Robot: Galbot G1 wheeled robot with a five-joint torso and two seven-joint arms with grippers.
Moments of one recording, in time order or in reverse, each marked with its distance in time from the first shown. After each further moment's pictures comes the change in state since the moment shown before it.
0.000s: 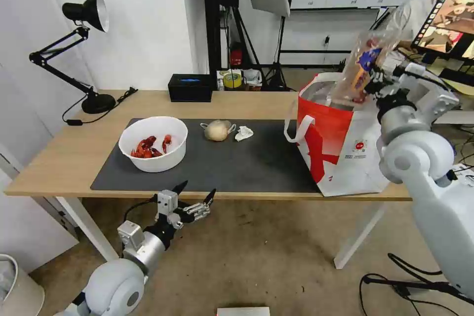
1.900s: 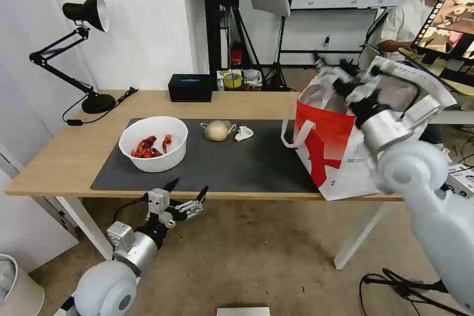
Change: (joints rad) left arm 0.076 0.008 -0.122 -0.052 0.013 -0.010 -0.003; right arm -0.100 -0.022 -0.070 0.155 0.060 0.078 -0.471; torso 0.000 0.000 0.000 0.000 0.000
